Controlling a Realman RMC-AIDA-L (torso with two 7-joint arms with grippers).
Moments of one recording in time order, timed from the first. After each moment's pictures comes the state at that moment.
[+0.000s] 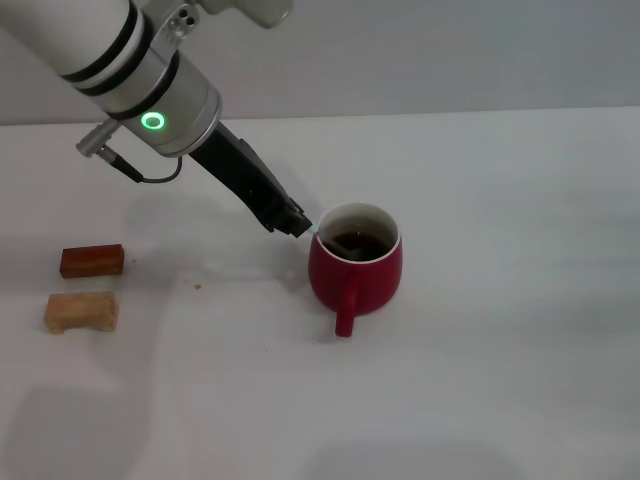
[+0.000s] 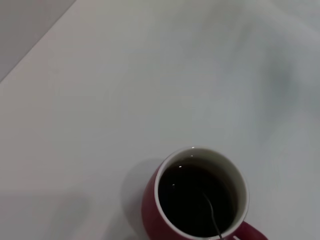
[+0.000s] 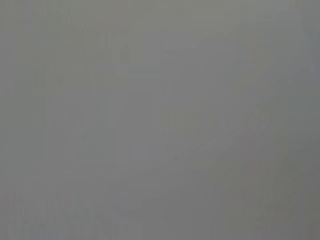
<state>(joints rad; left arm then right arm) -1.00 -2.07 1.06 1.05 2.58 1.64 -2.27 0.60 2.07 -0.17 -0.09 -0.75 -1.08 0.29</state>
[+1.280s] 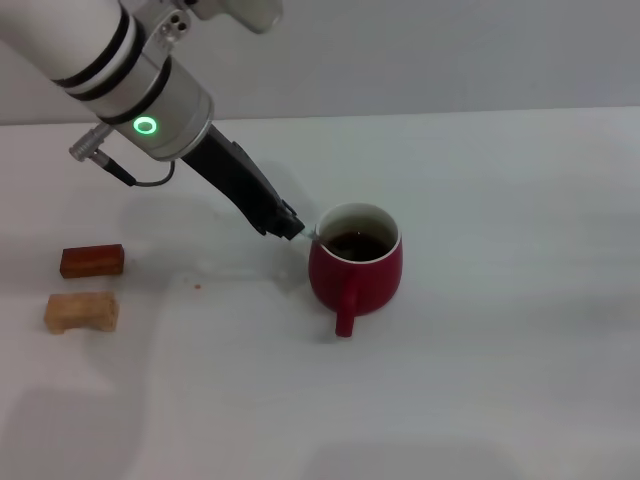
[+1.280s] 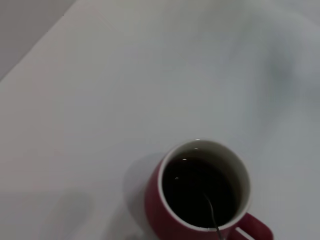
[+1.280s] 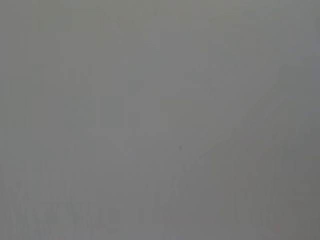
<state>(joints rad) -0.98 -2.06 1.08 1.05 2.58 1.63 -2.26 0.61 2.07 -0.17 -0.08 -0.75 -1.05 0.28</state>
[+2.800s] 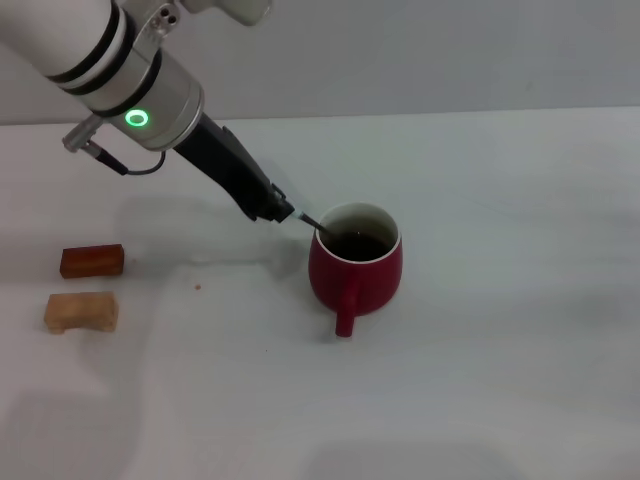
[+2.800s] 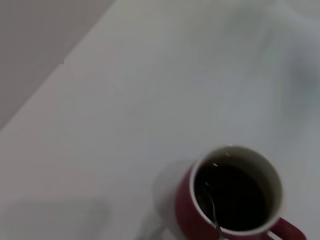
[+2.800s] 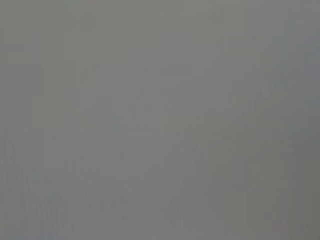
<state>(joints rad) -0.96 -2.06 1.08 1.07 2.59 1.58 -2.24 0.62 2.07 -0.18 -0.06 -0.75 -1.03 0.28</state>
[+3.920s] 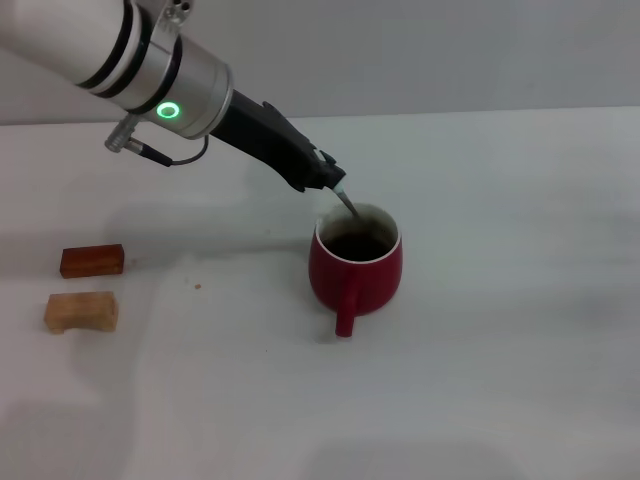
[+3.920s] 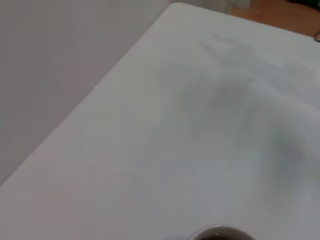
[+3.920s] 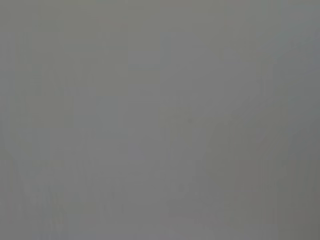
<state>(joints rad) -0.92 -2.06 1.09 1.04 2.40 1.43 -2.20 0.62 2.07 -0.18 -0.06 -0.75 -1.01 0.28</state>
